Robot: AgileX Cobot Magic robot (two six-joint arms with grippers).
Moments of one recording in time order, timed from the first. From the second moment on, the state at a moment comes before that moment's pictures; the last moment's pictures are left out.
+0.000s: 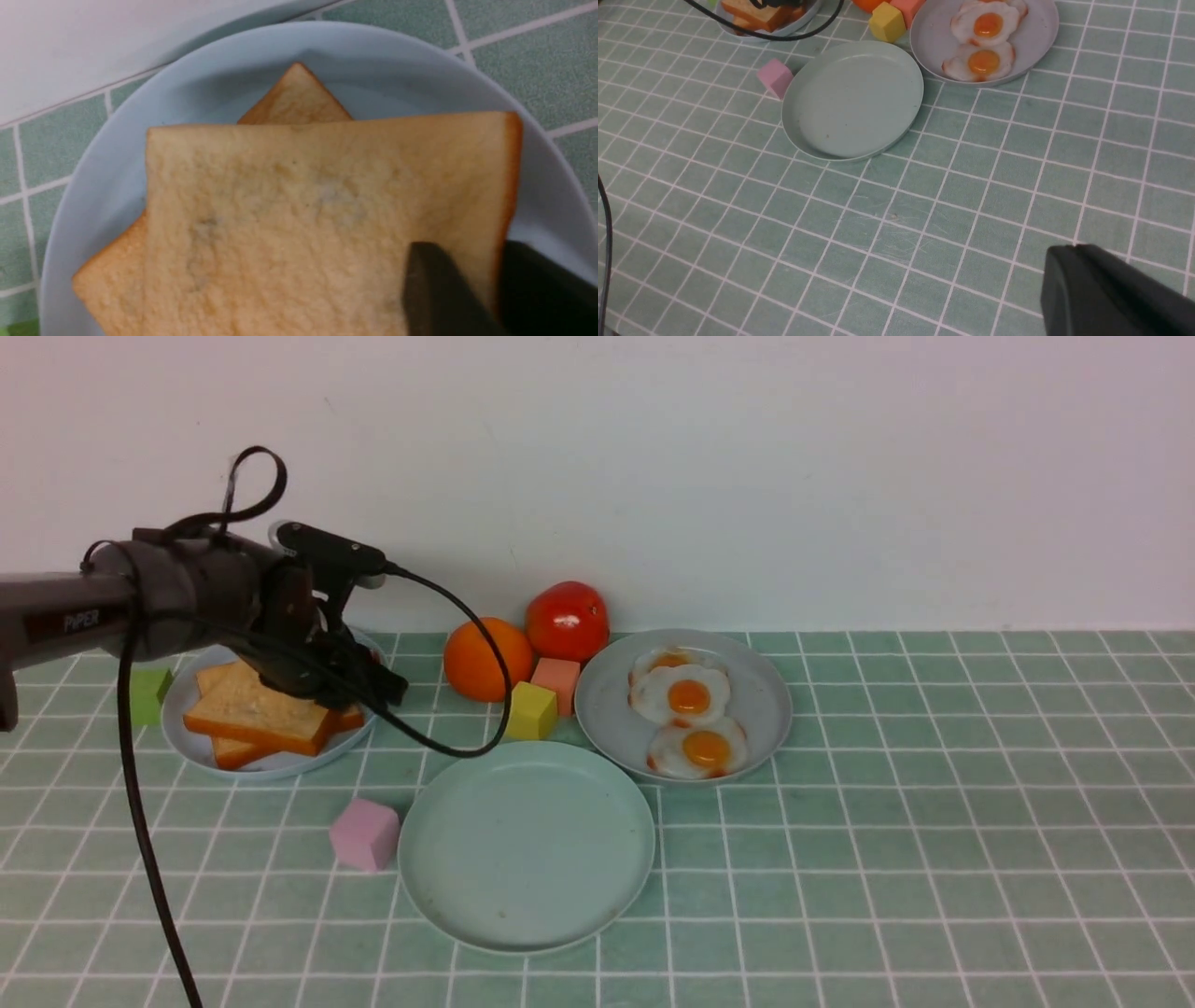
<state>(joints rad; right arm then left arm) 0.12 0.59 -0.90 0.43 1.07 -0.21 -0.15 2.13 -1.52 0.28 0.40 -0.05</state>
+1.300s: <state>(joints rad) 0.12 0.59 -0.90 0.43 1.13 -0.23 -0.71 1.91 -1.27 0.38 0.53 -0.08</state>
